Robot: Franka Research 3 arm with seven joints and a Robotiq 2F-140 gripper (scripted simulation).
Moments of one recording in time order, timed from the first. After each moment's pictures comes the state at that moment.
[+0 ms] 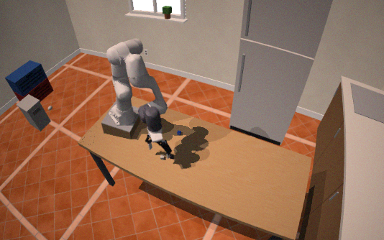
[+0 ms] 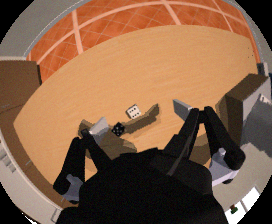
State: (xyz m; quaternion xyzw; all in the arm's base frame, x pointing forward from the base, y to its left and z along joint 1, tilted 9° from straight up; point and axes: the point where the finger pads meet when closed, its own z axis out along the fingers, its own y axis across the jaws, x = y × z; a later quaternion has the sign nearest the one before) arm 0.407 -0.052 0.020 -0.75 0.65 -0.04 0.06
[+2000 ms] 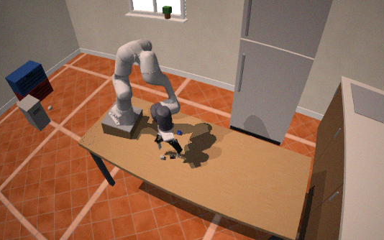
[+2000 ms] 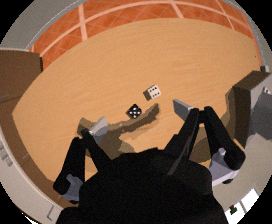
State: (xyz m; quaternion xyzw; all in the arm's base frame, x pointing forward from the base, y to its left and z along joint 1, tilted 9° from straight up) arm 0.456 -0.008 0.030 -0.77 0.64 -0.04 0.07
